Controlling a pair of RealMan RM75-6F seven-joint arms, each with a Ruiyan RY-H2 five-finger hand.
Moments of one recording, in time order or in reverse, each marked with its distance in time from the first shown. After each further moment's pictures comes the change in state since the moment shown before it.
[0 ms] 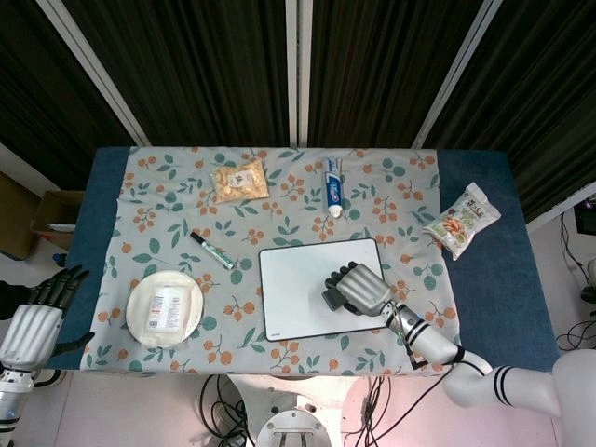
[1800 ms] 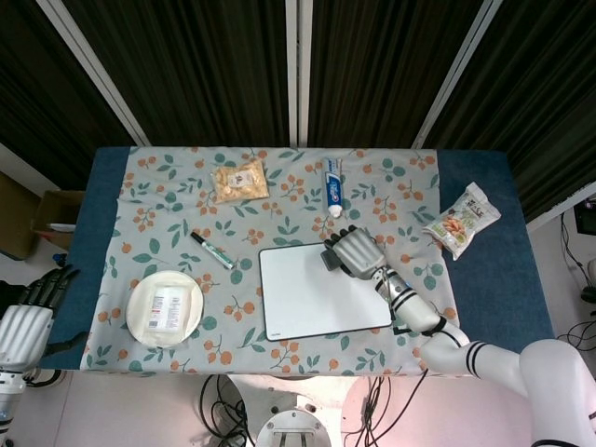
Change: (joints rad) left arm 0.012 0.008 -0.006 0.019 -0.015 0.009 -0.030; right arm 0.095 -0.144 0.122 0.286 0.076 -0.035 0.002
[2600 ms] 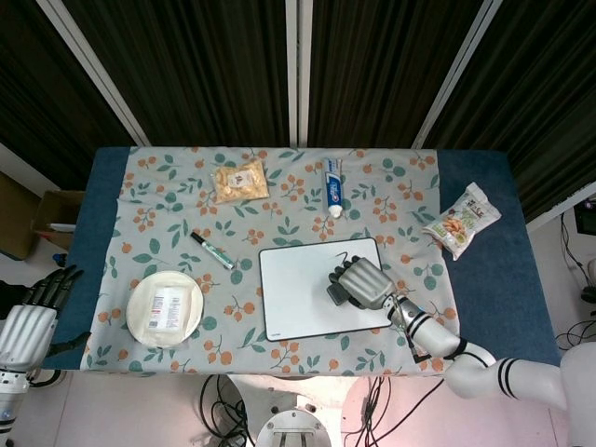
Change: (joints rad) left arm -0.003 -0.012 0.002 0.002 0.009 -0.001 0.008; right arm -0.060 0.223 -0.129 -0.366 -0.026 -0.050 -0.042
